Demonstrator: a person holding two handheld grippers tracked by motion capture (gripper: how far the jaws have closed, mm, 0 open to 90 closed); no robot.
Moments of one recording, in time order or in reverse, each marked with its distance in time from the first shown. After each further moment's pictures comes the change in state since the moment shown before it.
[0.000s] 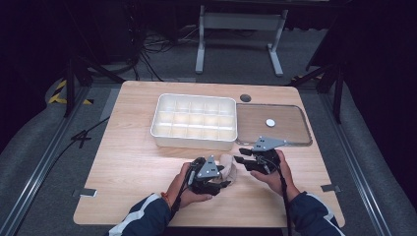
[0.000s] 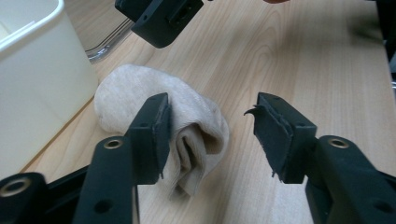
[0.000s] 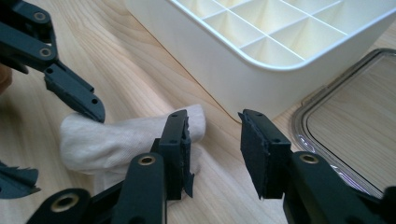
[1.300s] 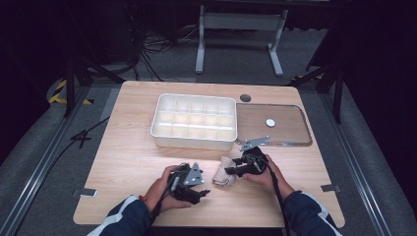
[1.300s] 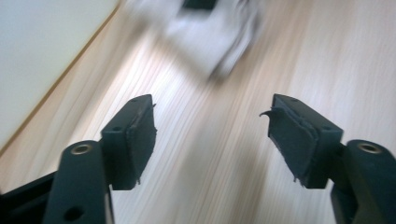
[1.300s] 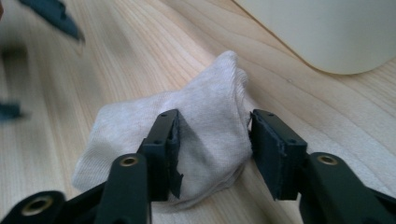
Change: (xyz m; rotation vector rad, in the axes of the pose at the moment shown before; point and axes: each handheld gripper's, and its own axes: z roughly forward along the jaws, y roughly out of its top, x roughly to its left) left arm 0.007 -0.044 -0.050 0.212 0.108 0.055; right arm -0.008 -0.014 0.046 0.206 0.246 0.134
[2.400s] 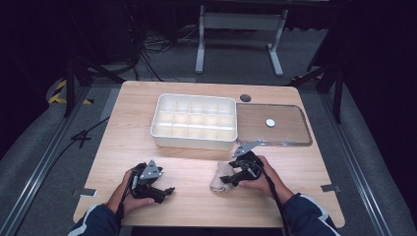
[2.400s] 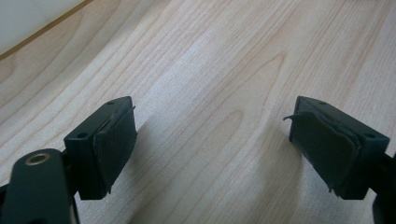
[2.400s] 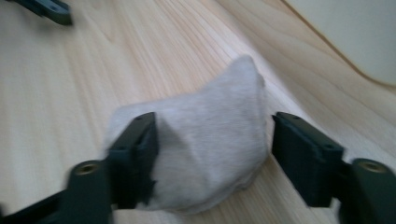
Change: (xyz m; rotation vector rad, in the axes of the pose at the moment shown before) left arm 0.036 -0.078 -0.026 -0.030 0.049 -0.248; right arm 0.030 0.009 0.002 0.081 -0.029 -0.057
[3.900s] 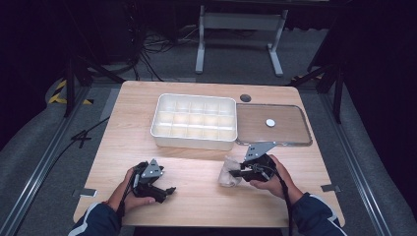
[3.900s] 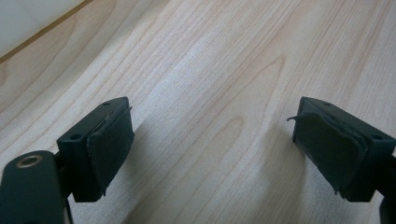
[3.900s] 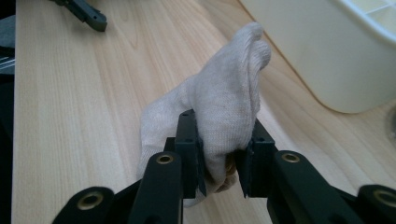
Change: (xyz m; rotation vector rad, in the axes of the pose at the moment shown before) left arm 0.002 0.003 0.004 0.004 -0.018 0.008; right arm 0.005 -0.007 -0.042 -0.116 -0.022 -0.167
